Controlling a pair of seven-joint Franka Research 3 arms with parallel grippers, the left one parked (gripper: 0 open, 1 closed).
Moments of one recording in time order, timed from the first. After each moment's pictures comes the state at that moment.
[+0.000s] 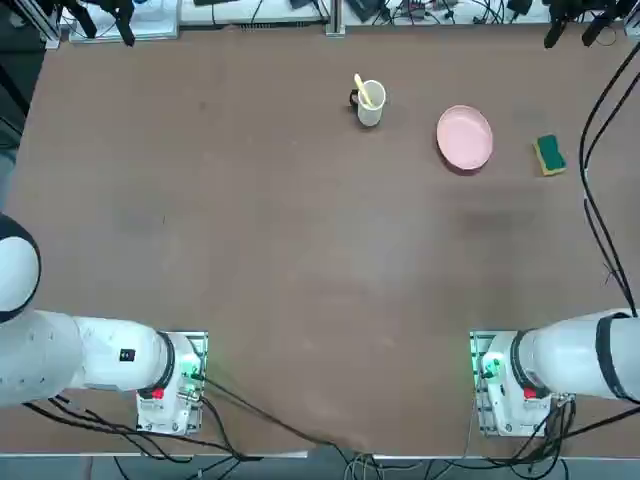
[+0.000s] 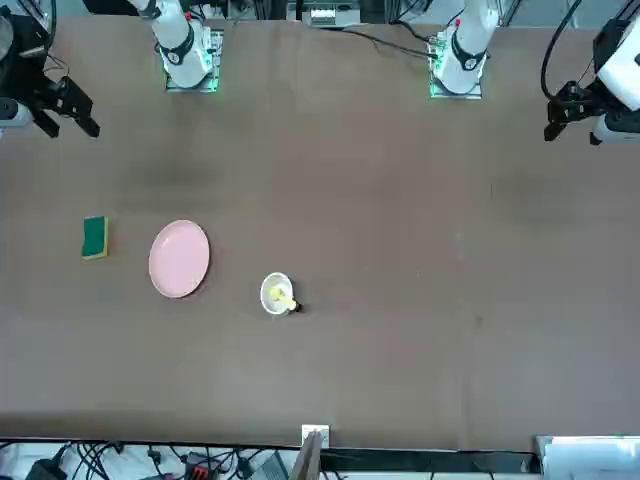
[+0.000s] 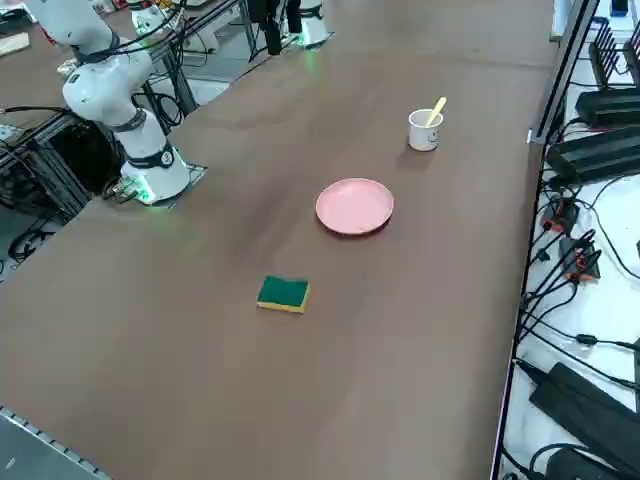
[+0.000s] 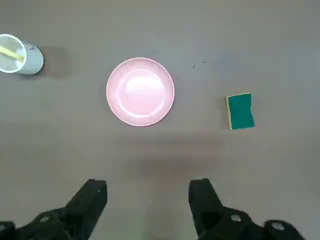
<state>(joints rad) 0.16 -0.19 -0.12 -1.78 -0.03 1.61 0.05</state>
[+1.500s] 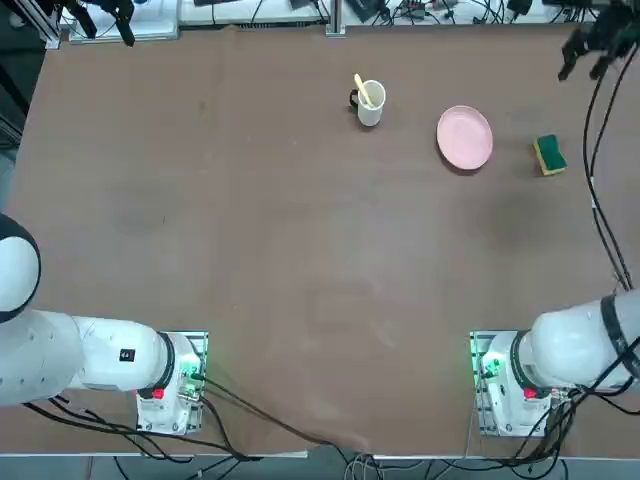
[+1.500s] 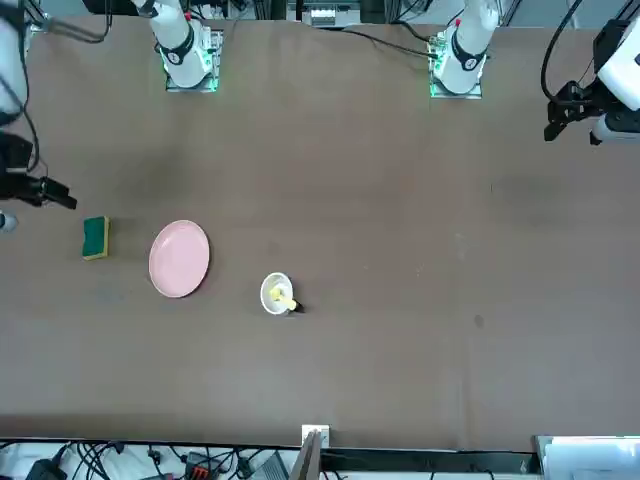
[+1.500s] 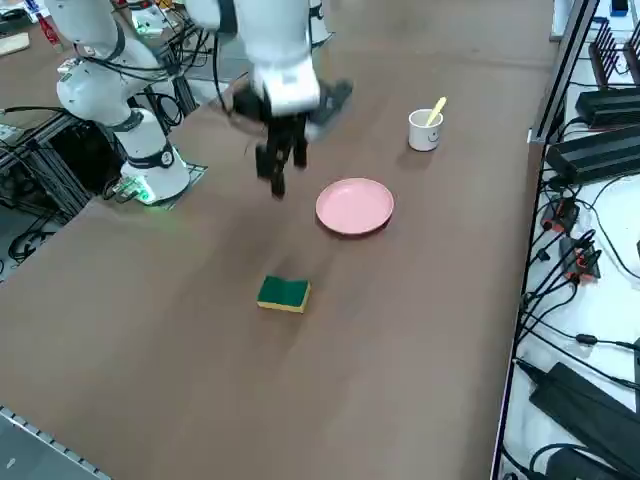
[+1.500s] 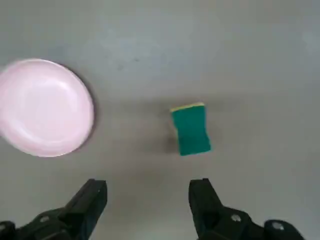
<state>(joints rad) -0.14 0.18 -0.15 -1.82 -0.03 1.90 -0.24</state>
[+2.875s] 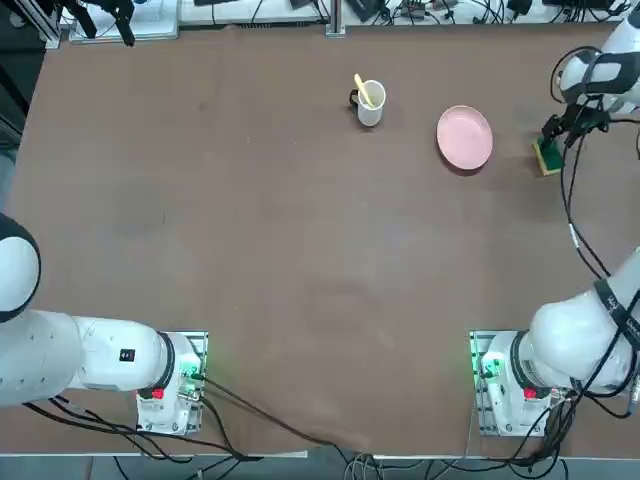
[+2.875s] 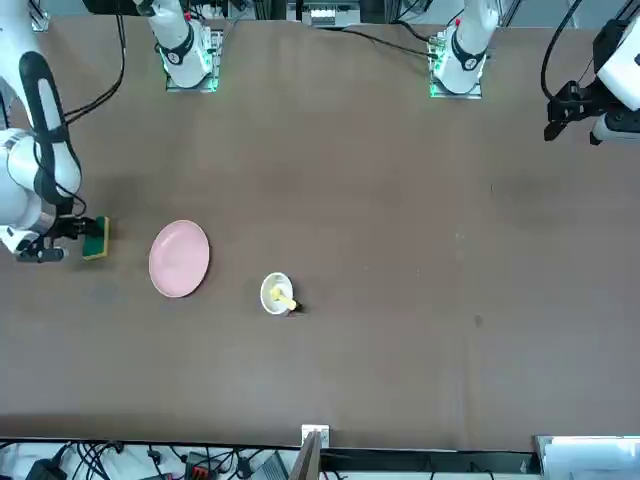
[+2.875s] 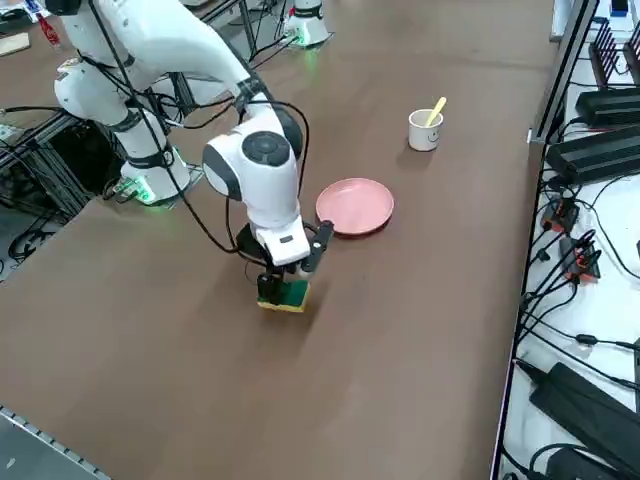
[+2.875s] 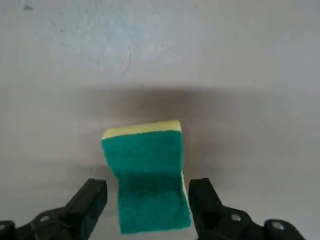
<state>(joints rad) -0.25 0.48 -0.14 -1.97 -0.03 2.38 -0.41</state>
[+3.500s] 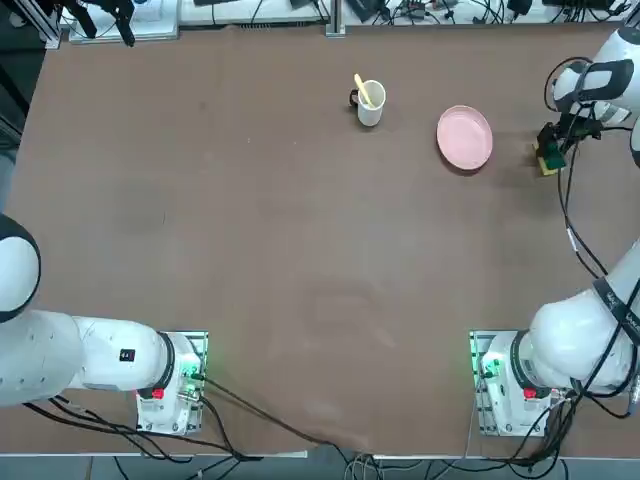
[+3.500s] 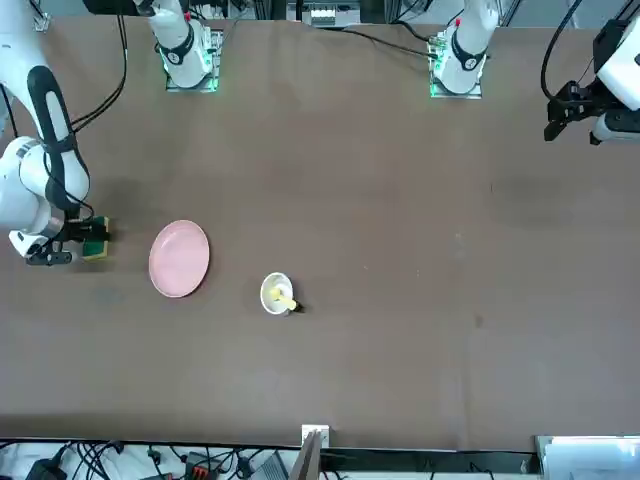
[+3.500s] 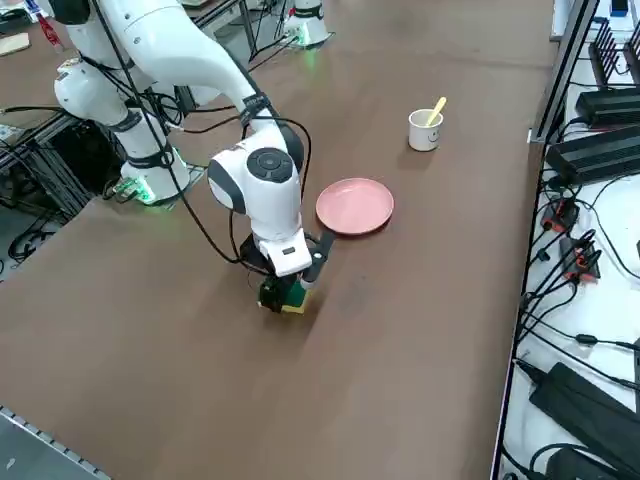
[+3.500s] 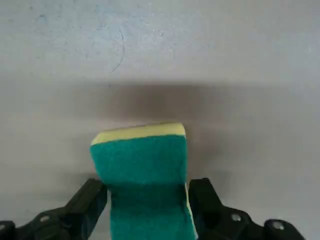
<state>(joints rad) -0.25 0.53 -0.14 -1.97 -0.03 2.42 -0.41</state>
